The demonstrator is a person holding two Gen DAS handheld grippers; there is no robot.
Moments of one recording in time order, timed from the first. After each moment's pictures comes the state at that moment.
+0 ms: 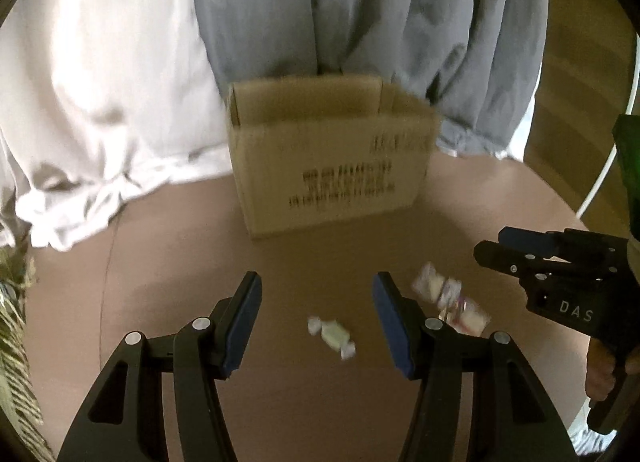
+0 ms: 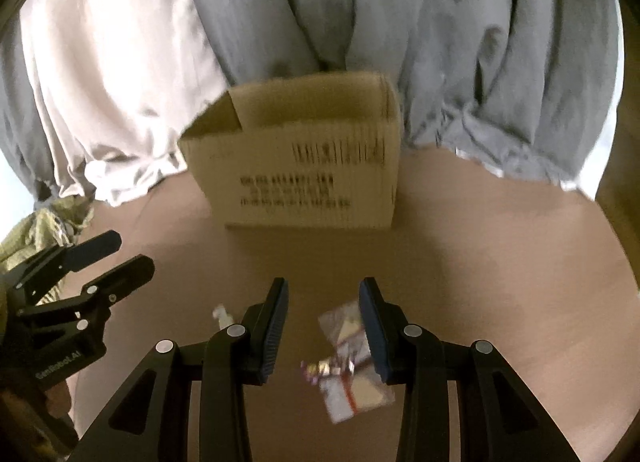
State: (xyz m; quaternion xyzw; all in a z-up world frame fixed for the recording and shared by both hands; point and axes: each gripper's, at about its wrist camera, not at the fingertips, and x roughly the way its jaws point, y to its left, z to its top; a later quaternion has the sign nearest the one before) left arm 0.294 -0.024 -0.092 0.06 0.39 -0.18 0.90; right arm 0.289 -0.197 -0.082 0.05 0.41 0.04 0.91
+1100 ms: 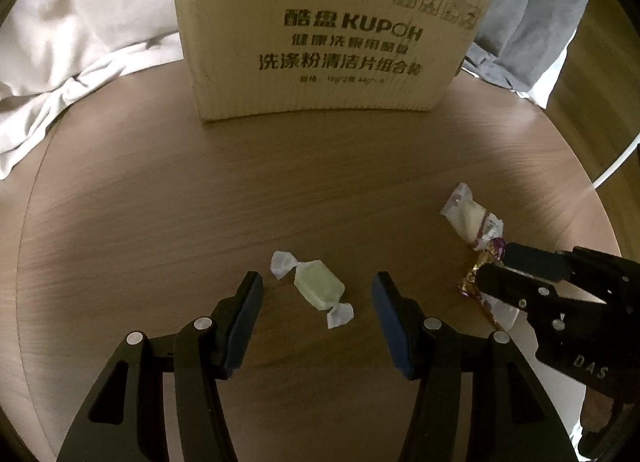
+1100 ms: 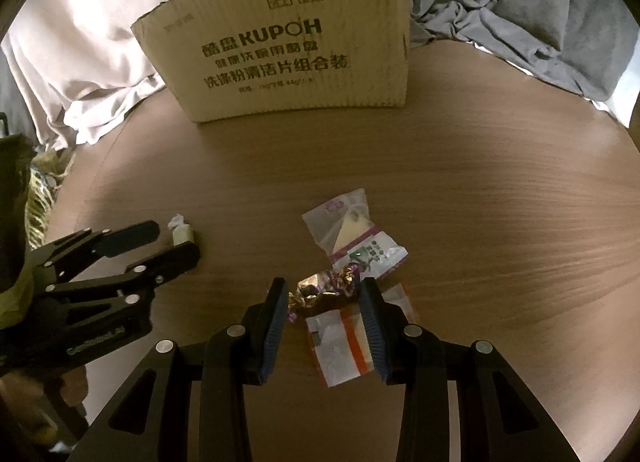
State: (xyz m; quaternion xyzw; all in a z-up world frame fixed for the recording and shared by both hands) left arm 0.334 -0.050 -0.194 0.03 0.51 -0.18 0.84; right arm 0.299 -0.200 -0.174 0.07 0.52 0.06 0.85
